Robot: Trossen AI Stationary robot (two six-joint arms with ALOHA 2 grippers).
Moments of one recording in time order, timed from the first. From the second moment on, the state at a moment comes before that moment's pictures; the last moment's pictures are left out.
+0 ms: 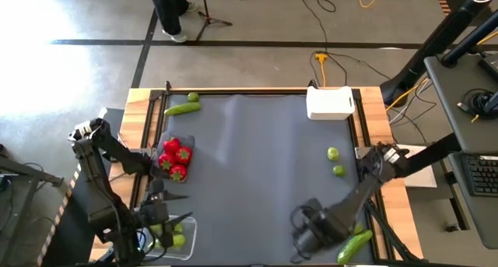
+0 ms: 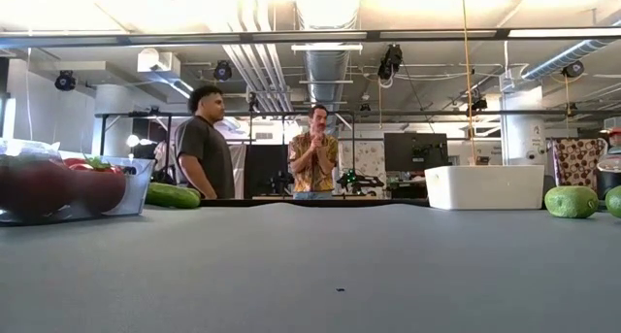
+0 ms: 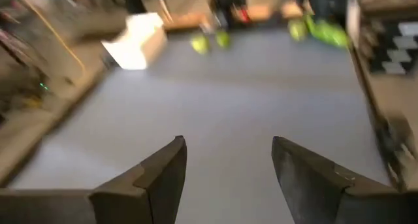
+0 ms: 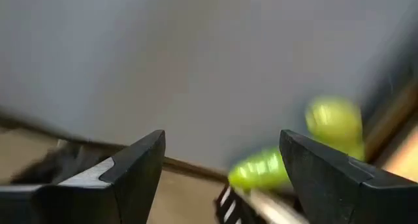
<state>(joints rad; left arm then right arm) -1.12 1.47 1.33 -1.21 -1.11 -1.16 0.74 1.95 1.79 -1.46 -0.13 1.91</state>
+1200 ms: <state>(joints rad) -1.02 1.48 1.29 -1.08 -1.13 -1.18 0.92 1.95 1.27 -0.83 -0.29 2.35</state>
